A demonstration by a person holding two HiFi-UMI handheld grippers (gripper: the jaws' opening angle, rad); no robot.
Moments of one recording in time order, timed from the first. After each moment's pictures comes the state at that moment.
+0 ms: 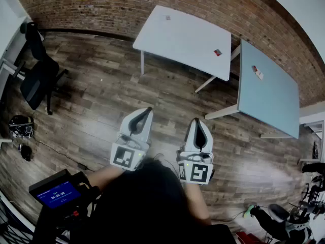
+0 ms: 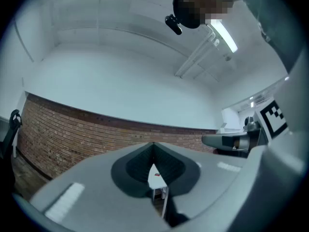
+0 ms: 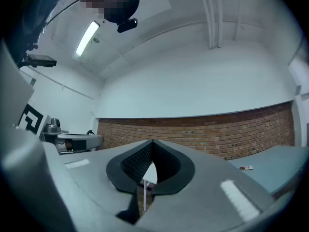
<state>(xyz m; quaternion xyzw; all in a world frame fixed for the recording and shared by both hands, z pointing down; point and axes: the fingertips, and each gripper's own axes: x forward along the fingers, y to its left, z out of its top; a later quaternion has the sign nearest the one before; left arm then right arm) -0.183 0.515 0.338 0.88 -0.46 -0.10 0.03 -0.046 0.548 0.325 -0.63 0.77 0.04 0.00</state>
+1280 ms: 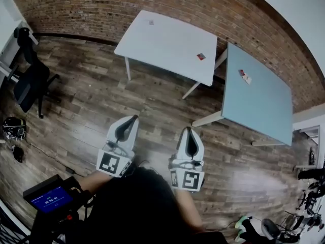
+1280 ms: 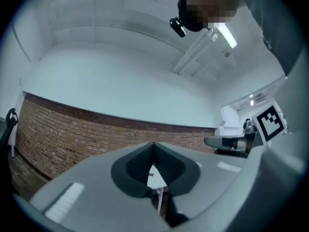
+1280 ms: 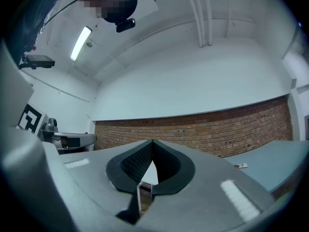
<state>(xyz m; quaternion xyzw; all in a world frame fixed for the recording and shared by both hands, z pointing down) -0.101 0.518 0.345 0.88 -0.47 -0.09 0.00 0.061 0.549 0.342 -0.63 0.77 0.02 0.03</state>
